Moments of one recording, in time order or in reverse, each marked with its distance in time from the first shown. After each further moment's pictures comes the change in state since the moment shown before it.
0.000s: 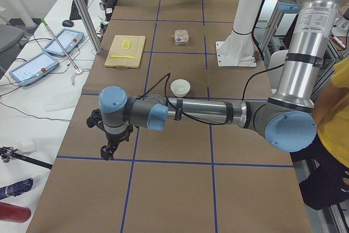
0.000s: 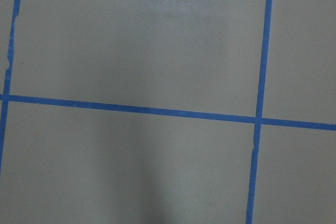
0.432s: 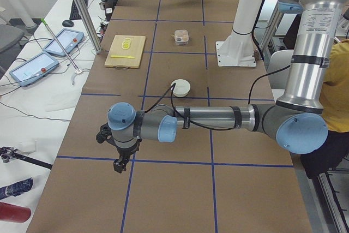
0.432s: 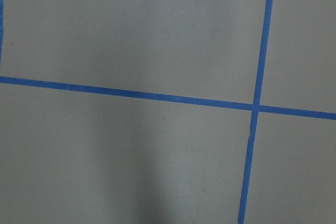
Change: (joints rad) left arm -0.002 0.091 -0.062 0.003 -0.012 -0.165; right arm -0.004 0.008 -0.020 -0.042 0.006 -0.052
